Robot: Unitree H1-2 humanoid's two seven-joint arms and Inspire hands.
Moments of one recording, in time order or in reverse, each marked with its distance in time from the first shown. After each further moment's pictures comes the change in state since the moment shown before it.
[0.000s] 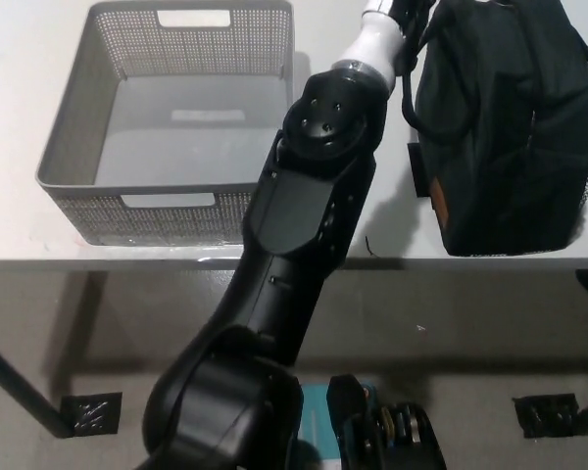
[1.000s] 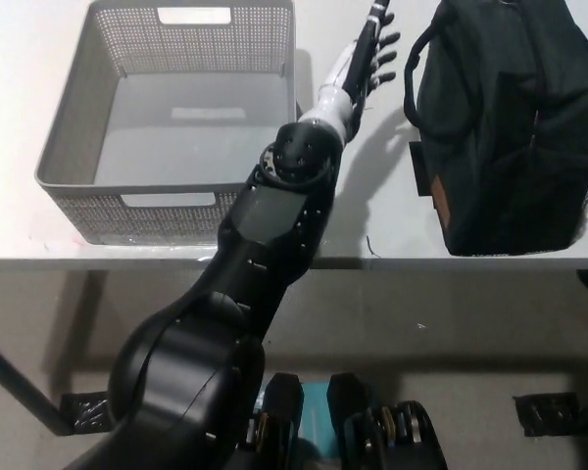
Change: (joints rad) left_arm -0.036 0.083 -0.046 0.459 -0.005 -0.177 0.021; right_arm -0.213 0.068 0.000 0.661 0.112 -0.038 0.096
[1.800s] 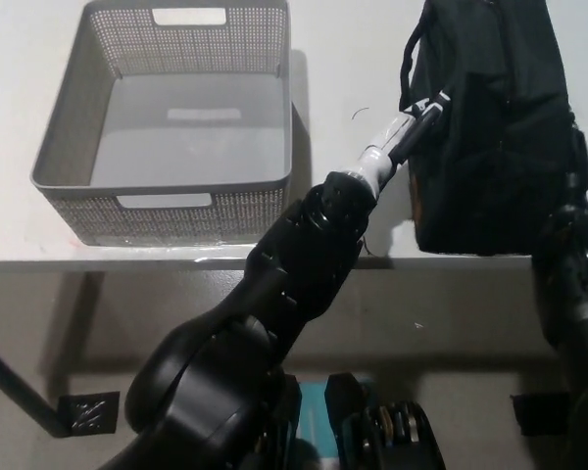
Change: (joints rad) left_arm 0.012 -0.044 -0.291 0.118 0.149 -0.020 0.016; right_arm 0.041 0.168 -0.083 0.033 0.127 -0.049 0.063
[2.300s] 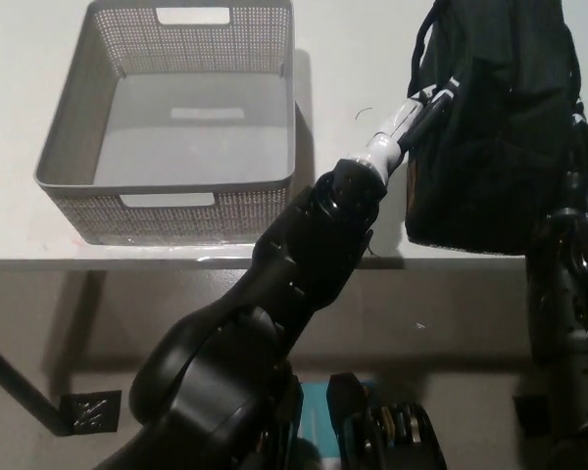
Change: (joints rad) left_arm -0.040 -0.007 0.005 -0.015 0.003 0.046 0.010; right_arm 0.096 0.059 0.032 -0.357 0.021 0.130 -0.105
